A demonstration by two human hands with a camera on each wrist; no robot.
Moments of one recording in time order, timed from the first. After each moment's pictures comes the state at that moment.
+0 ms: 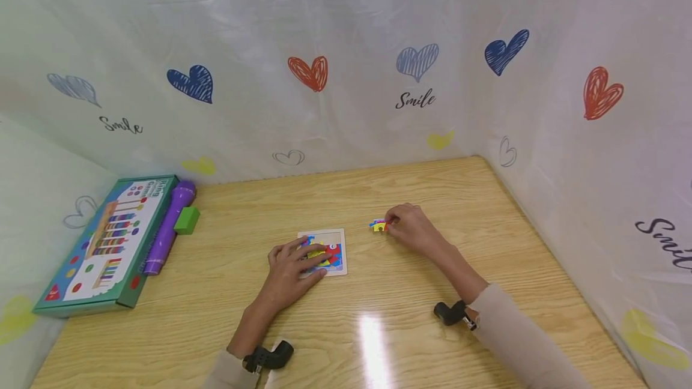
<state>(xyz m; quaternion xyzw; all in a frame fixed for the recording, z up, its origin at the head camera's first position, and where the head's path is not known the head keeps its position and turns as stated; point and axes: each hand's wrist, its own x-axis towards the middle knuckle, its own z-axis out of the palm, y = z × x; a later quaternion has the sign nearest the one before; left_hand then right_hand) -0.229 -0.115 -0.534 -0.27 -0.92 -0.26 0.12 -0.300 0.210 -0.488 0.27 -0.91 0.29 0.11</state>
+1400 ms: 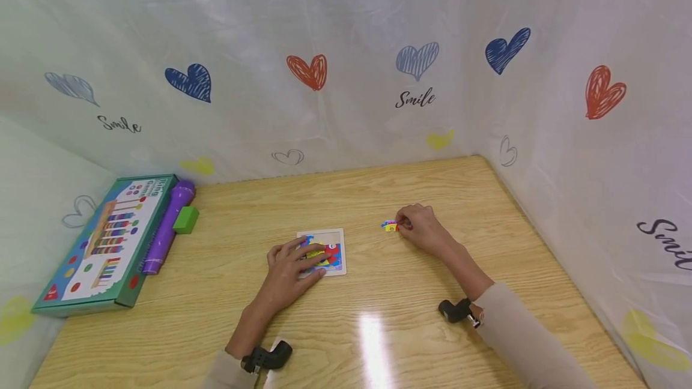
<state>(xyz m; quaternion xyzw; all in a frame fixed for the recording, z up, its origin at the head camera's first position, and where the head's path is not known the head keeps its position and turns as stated) -0.229 -0.115 -0.536 -0.27 -0.92 -0.26 0.12 -0.307 0.237 -0.505 0.25 -0.92 0.28 0.07</state>
